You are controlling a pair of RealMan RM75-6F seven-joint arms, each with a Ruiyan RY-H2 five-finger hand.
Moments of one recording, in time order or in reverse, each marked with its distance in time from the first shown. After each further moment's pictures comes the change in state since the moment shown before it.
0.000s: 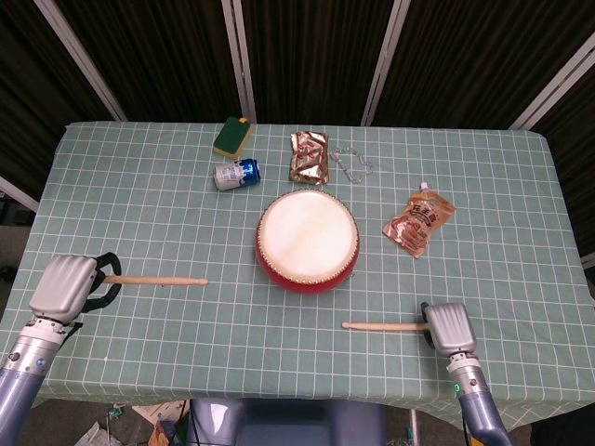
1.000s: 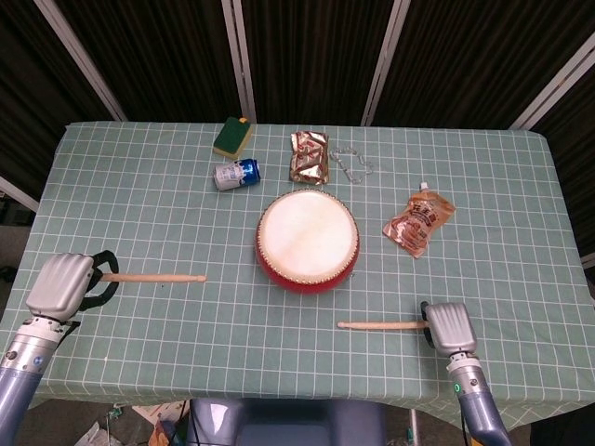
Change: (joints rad) left arm 0.008 0.005 -0.016 0.004 -0.002 -0.005 -0.010; right arm 0.017 0.047 -0.002 -0.107 0.034 0.029 -0.011
